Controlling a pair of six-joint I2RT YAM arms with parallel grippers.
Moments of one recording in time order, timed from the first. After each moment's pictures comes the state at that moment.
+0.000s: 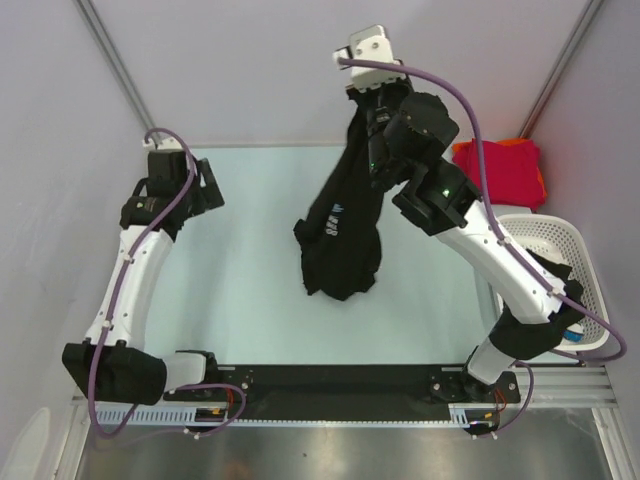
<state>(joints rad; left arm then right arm) -0.07 1.25 1.31 -0.77 -0.21 -0.31 0.96 1.65 2.19 -0.13 0.90 -0.75</state>
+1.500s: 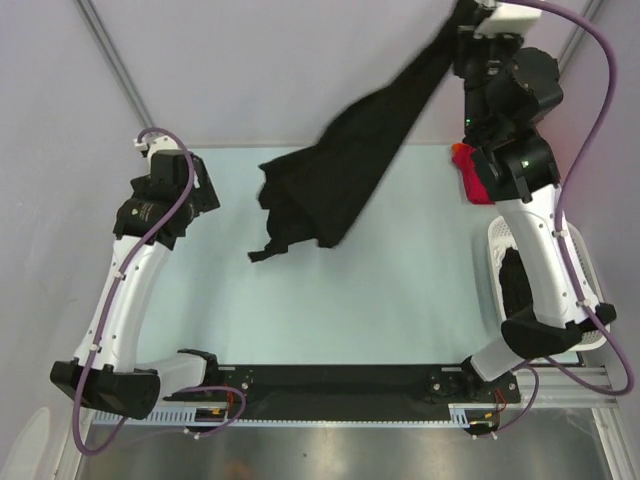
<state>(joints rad) -0.18 1.18 1.43 -0.94 -0.51 -0.37 0.56 1.61 2.28 -0.22 0.49 -0.30</state>
